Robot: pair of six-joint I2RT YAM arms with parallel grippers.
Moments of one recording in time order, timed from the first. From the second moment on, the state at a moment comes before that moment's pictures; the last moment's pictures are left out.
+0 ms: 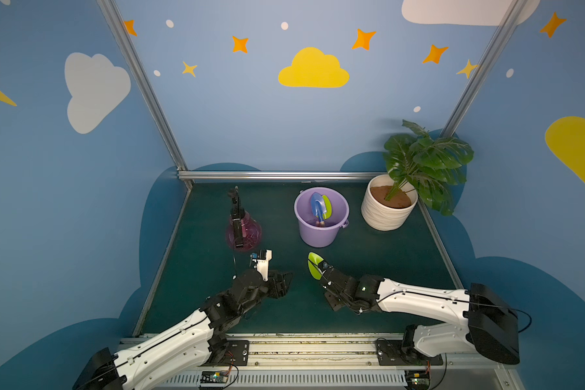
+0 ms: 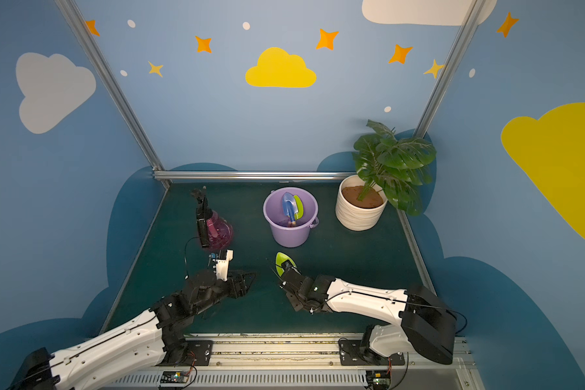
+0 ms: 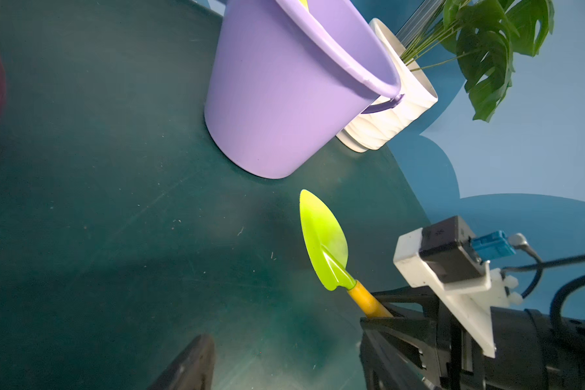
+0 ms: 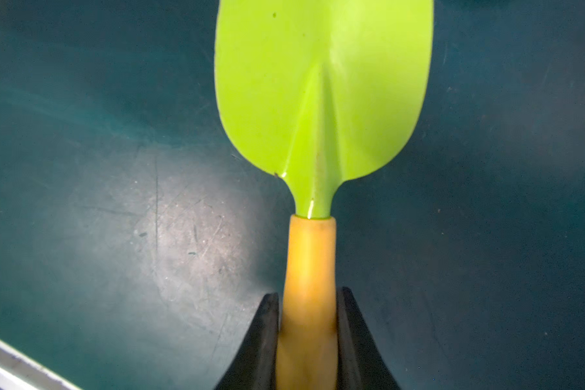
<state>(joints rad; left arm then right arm) -0.82 0.77 0.33 0.00 -0.04 -0.74 1.15 1.33 0.73 -0.54 0.28 0.42</state>
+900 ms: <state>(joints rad) -0.77 0.90 0.33 0.16 0.12 -0.88 1.28 1.22 0.66 -0.39 0.17 0.30</state>
